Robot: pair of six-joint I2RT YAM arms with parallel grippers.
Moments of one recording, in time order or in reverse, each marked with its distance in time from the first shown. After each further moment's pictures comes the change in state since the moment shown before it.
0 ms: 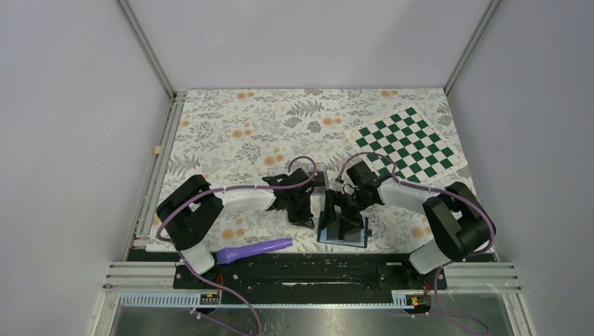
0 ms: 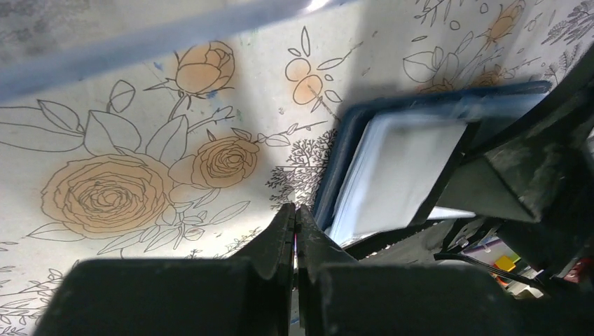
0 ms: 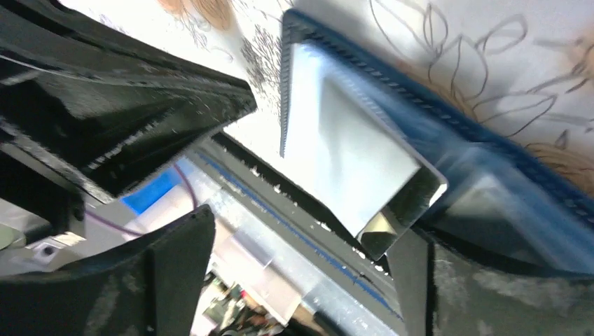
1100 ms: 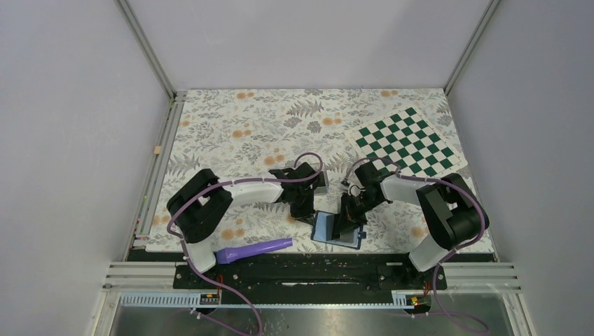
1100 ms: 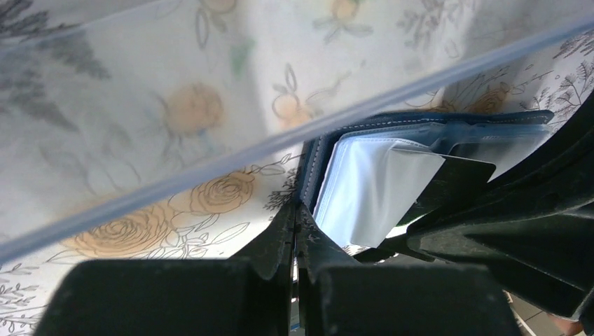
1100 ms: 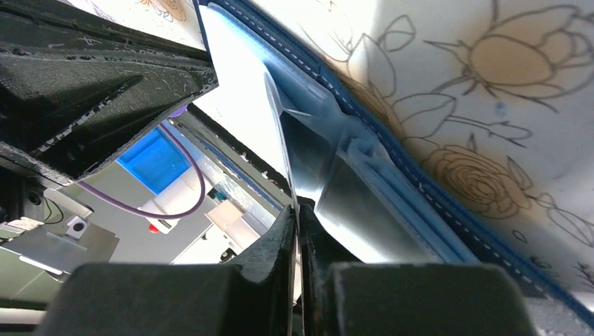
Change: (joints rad) left arm 0.015 0.099 0.135 -0.102 0.016 0.098; right arm -0.108 0.066 0.013 -0.069 -0.113 -0.126
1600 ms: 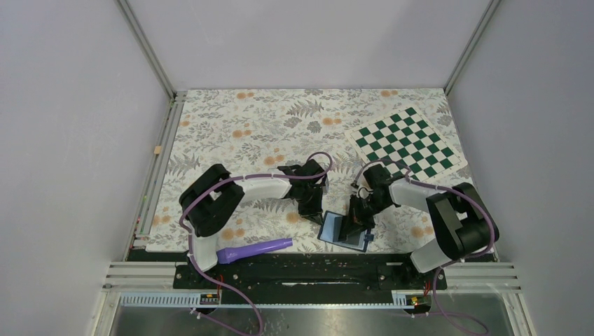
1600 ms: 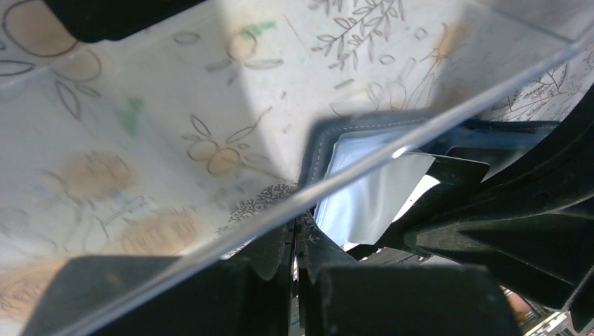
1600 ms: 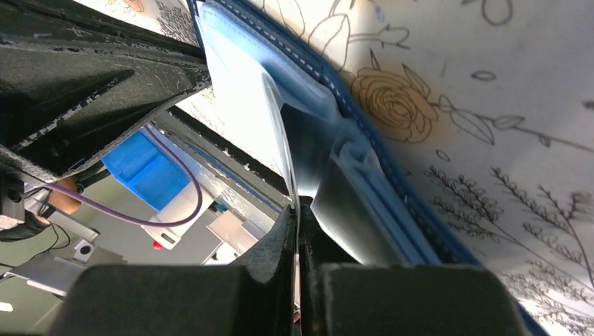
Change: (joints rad) left arm -0.001 0.092 0.080 0.023 0.093 0.073; right arm -0.047 -0.109 -0.063 -0.053 0.062 0.023
